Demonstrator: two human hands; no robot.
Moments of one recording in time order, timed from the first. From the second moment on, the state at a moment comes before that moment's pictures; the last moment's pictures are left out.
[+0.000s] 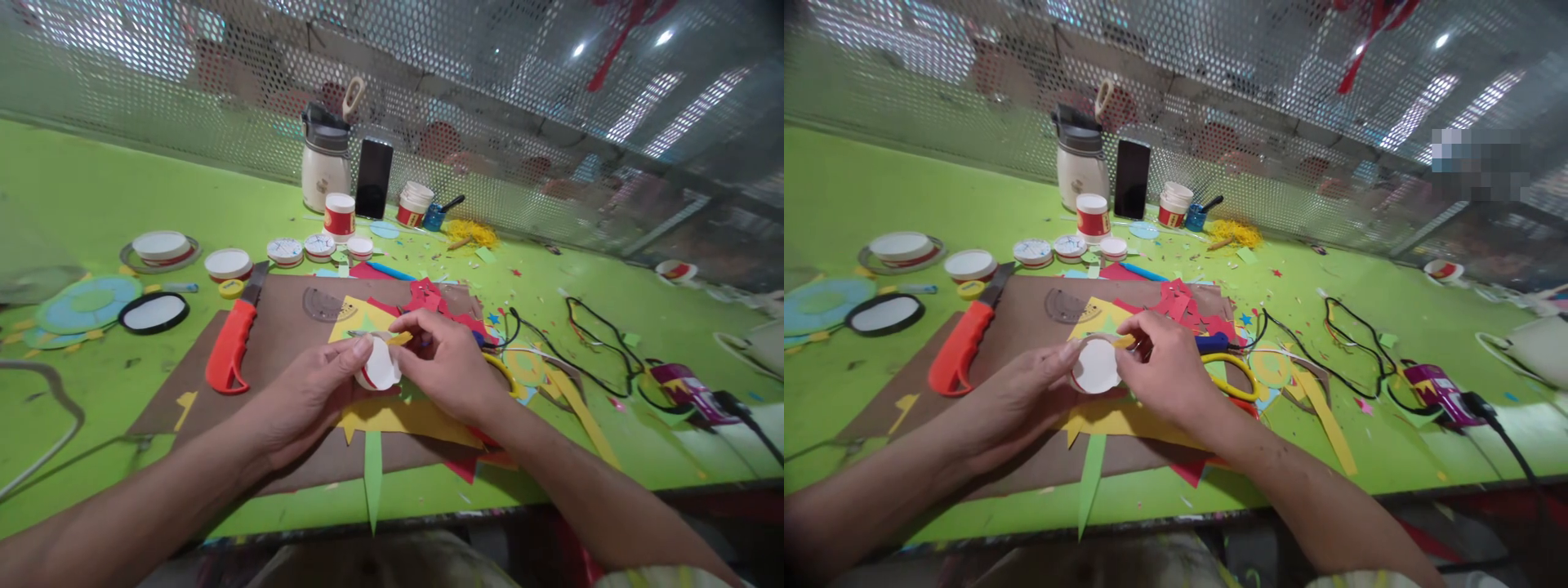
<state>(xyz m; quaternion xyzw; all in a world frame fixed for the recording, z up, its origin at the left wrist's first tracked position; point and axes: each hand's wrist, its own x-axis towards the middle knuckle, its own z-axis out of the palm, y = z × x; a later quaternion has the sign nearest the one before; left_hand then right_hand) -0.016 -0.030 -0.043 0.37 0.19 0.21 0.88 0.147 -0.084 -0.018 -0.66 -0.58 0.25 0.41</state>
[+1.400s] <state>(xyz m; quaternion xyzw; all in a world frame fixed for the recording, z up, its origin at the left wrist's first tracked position) -0.015 -0.029 -0.044 0.38 0.20 0.21 0.88 0.147 -0.086 -0.016 -0.66 -0.53 0.33 0.41</state>
